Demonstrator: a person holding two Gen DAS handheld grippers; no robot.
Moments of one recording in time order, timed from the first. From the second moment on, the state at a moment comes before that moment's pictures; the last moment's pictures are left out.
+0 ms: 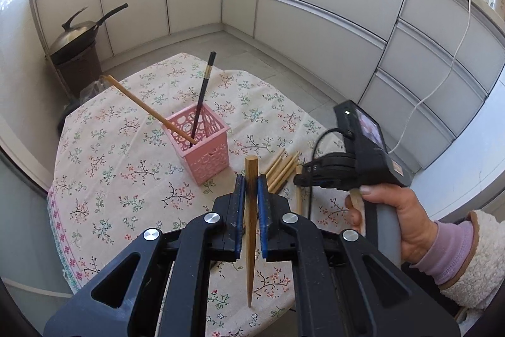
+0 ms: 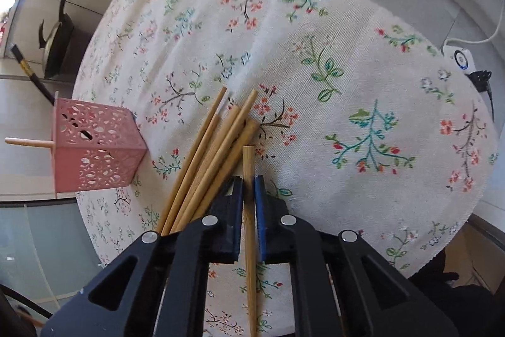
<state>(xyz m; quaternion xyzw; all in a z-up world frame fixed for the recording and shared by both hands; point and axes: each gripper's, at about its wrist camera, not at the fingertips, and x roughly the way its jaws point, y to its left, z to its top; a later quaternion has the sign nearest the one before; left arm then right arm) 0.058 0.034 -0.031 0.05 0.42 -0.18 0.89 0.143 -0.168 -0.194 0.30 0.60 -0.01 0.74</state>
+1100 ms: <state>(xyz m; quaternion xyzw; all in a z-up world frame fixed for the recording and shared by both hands) 0.106 0.033 -0.114 0.03 0.56 -0.13 0.82 0.069 -0.216 -0.051 0.31 0.43 0.09 0.84</state>
